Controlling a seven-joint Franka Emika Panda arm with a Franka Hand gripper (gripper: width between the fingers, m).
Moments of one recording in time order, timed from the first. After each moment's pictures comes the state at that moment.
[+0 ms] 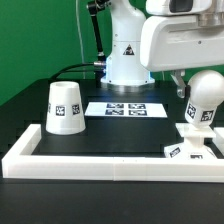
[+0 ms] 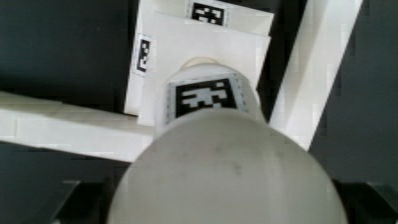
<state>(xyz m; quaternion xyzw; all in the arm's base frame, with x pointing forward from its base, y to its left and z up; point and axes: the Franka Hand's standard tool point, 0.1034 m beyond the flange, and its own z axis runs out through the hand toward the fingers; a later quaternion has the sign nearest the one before) 0.622 0.085 0.126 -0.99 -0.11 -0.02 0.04</state>
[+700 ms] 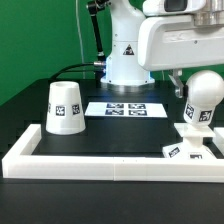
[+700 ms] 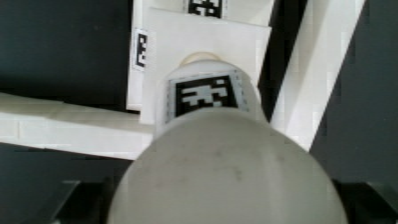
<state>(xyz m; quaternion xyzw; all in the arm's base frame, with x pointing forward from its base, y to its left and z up) 0.622 0.084 0.126 -0.99 -0.10 -0.02 0.04</state>
